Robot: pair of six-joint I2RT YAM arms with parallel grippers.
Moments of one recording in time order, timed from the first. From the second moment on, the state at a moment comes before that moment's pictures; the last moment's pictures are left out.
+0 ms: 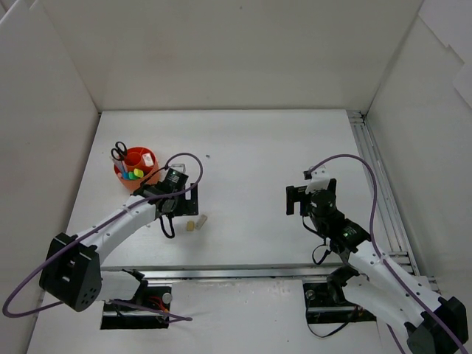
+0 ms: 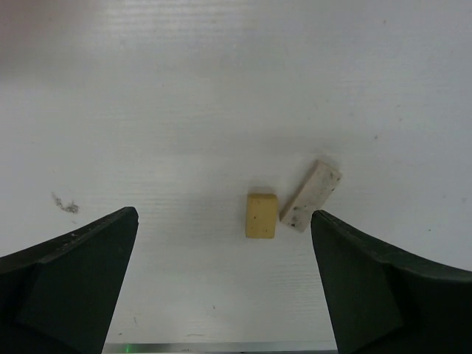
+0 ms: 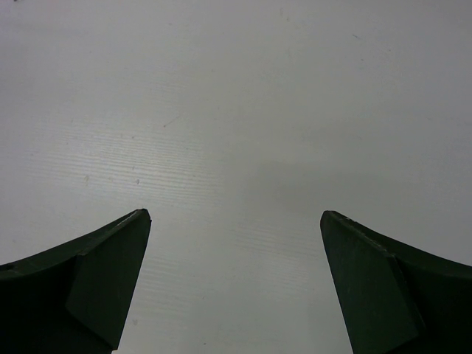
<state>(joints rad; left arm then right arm) -0.48 1.31 0.91 -0.62 -0.21 -0.45 0.54 0.77 0.47 -0.14 0.37 0.13</state>
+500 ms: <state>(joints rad) -0.56 1.34 0.73 -0.55 -0.17 -0.58 0.54 0.77 0.47 -0.14 0.36 0.14</state>
